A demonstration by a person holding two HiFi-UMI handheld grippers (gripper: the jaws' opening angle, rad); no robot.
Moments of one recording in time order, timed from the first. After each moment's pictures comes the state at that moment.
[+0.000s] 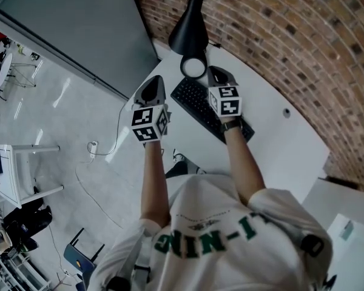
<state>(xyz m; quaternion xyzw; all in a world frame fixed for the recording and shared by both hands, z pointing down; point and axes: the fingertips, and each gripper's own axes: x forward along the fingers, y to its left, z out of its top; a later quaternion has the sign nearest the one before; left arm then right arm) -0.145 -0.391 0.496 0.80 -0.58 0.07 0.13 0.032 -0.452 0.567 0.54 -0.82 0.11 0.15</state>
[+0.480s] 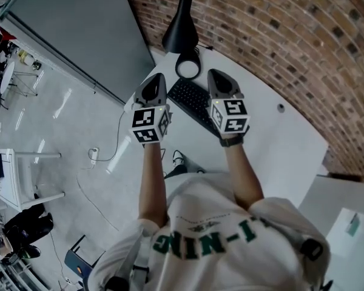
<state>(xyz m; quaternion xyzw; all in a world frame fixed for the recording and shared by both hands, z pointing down) -0.108 -0.348 0.440 0.83 -0.56 0.06 0.07 0.050 -0.362 0.460 0.56 -0.82 0.07 0.05</state>
